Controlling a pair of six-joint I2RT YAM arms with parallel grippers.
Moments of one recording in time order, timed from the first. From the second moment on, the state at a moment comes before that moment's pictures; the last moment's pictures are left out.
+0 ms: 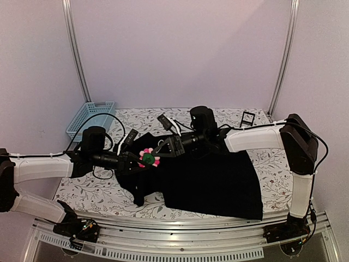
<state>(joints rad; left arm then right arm) -0.56 1.23 0.53 0.26 0.89 -0.33 0.88 2.00 1.36 0.36 -0.98 0.60</state>
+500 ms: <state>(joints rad) -0.55 1.23 0.53 0.11 0.85 -0.02 0.86 2.00 1.24 0.46 -1.00 0.78</state>
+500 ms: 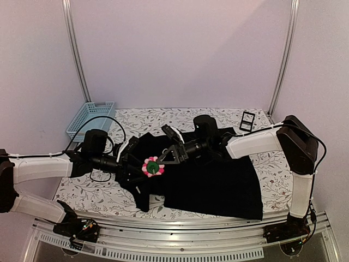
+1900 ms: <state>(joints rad) -0.75 1.16 0.55 0.05 0.53 0.17 0.85 2.02 1.16 0.66 -0.87 1.01</state>
